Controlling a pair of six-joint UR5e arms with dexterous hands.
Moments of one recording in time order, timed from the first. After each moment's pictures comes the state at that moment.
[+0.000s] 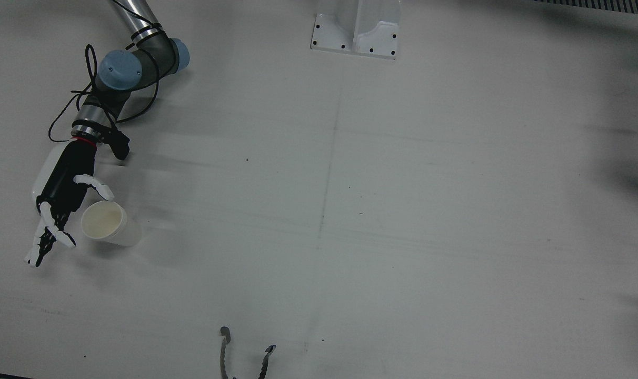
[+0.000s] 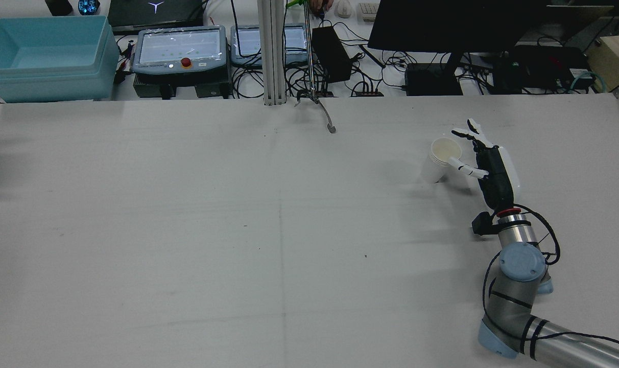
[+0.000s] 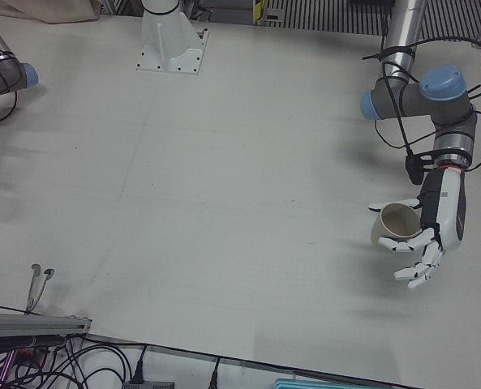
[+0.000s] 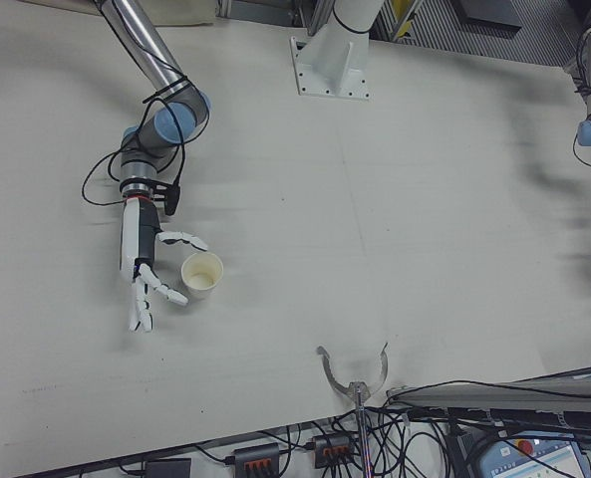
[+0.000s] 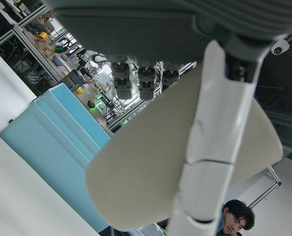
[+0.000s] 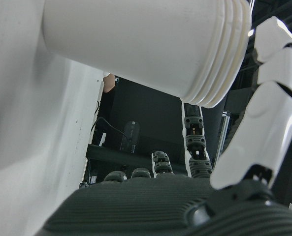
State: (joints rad) left arm -1.25 -1.59 -1.42 -0.35 1.41 0.73; right arm 0.64 -1.30 1.30 -2.98 -0.56 -0.32
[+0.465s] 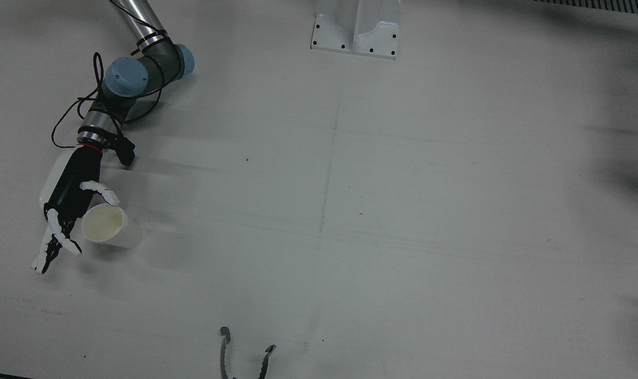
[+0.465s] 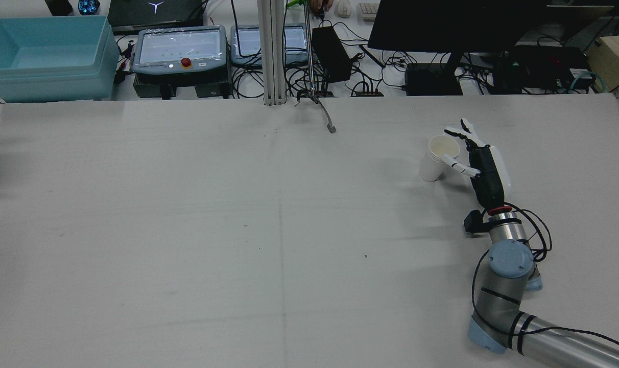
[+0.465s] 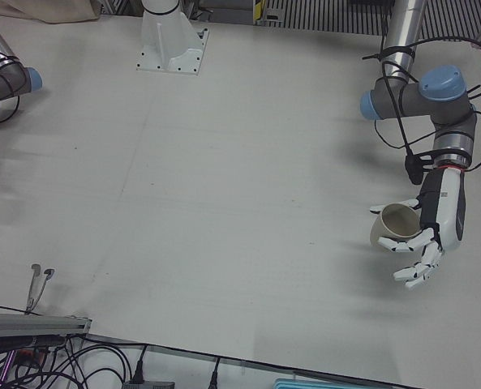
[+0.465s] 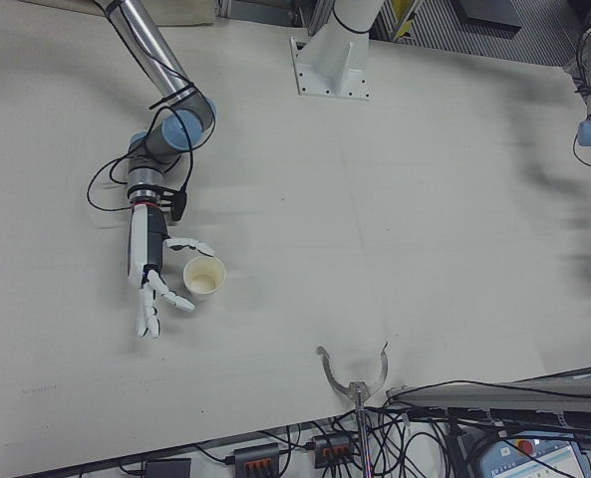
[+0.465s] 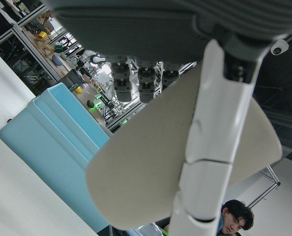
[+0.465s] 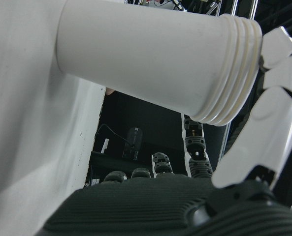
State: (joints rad) left arm -1.25 -1.59 -1.42 -0.35 1.41 0.73; right arm 0.63 -1.26 1.25 -2.98 -0.55 -0.32
